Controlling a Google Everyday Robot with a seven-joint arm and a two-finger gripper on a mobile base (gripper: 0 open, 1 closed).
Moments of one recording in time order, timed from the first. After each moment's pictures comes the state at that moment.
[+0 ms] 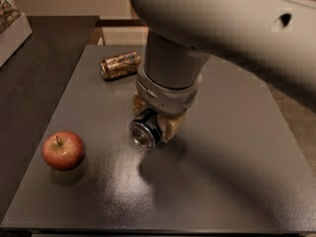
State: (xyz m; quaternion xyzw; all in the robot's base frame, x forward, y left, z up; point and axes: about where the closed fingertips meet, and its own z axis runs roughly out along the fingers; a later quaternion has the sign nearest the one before) arm 0.412 -0.001 0.898 -0.93 0.35 -0.04 0.10
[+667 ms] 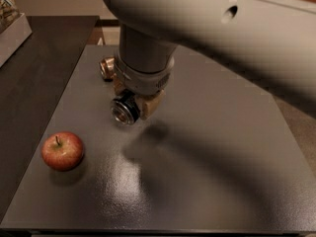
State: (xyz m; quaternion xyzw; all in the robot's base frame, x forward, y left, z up) arm 0.465 0.040 0.909 -0.92 0.35 -0.10 0.15
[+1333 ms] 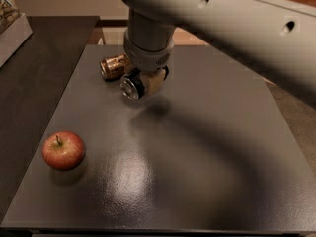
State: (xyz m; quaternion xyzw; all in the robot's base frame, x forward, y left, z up) arm 0.552 0.029 0.898 -0.90 0.40 -0.11 0.15
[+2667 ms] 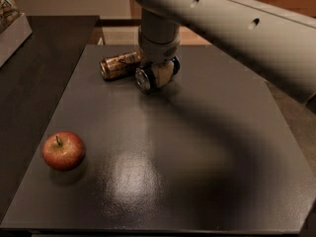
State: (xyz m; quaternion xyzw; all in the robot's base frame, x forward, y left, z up) arm 0.616 0.001 0.873 -0.87 0.46 -0.12 0.12
